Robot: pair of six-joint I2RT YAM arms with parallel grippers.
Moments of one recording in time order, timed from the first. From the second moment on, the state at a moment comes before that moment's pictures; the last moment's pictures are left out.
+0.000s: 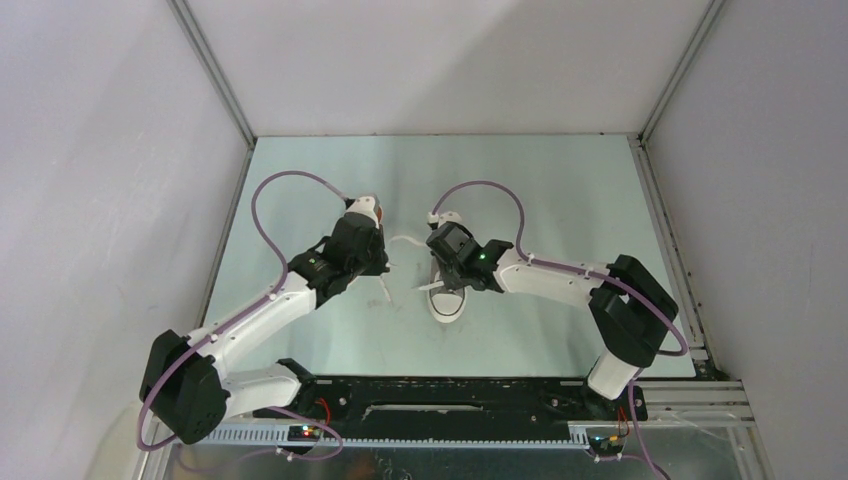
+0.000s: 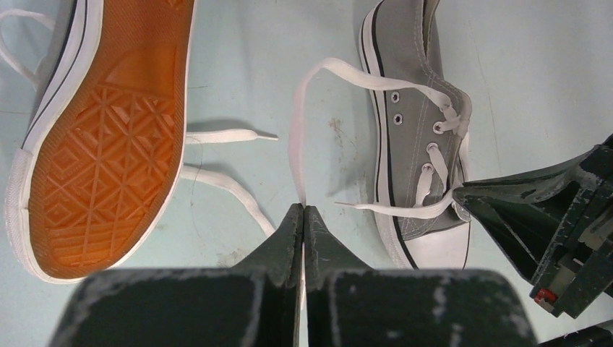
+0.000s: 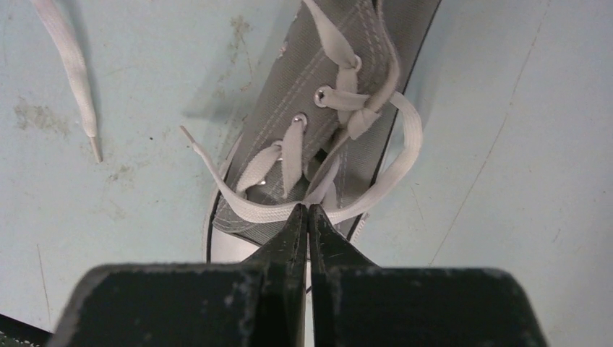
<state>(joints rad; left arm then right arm) -0.60 1.16 0.80 -0.35 -0.19 -0.49 0.92 1.69 1.11 -0.39 0.25 0.46</state>
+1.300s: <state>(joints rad) -0.39 0.94 0.63 -0.44 -0.10 -0.62 0.37 1.23 0.88 -0.43 0.04 0.51</state>
